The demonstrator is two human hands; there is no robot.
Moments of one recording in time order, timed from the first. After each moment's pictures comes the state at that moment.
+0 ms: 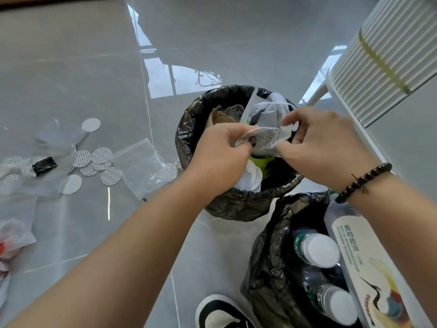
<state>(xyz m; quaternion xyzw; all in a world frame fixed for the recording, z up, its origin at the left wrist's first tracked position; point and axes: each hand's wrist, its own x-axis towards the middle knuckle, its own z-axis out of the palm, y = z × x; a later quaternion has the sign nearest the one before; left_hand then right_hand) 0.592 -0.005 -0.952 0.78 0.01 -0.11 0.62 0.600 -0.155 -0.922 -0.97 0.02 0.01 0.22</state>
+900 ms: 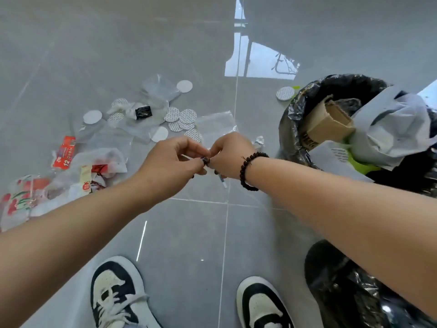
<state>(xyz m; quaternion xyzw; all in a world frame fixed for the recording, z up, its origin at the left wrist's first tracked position) 0.513 0.180 -0.994 0.80 0.25 -0.08 0.54 0.599 0.070 -1.017 -0.89 -0.16 0.31 0.28</state>
